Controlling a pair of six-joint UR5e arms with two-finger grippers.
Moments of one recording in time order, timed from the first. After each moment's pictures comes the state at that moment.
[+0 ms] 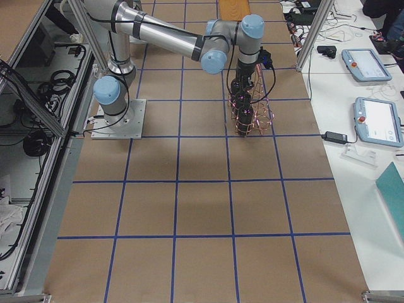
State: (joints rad) left arm -1.54 -1.53 -1.67 -1.28 1.59 0.01; right arm 1.33 -1.34 1.58 -1.87 -1.51 -0.50
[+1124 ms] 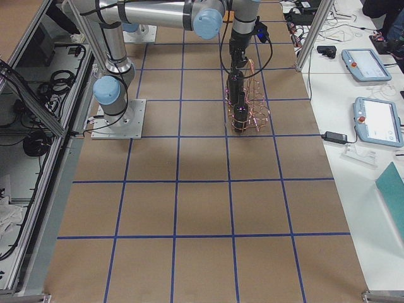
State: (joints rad) left arm -1.53 -1.53 -1.67 -1.28 1.59 0.01; right arm 1.36 -1.46 1.39 -1.47 -1.57 -0.47
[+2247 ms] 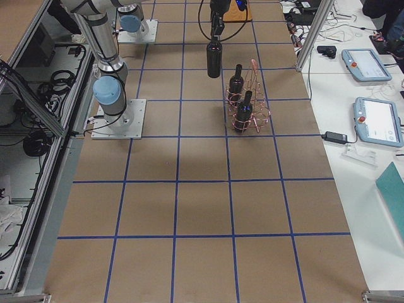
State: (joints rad) left arm -1.49 -1.52 -1.67 -1.29 1.61 0.03; right arm 1.68 -1.48 1.34 -1.33 -1.55 -0.02
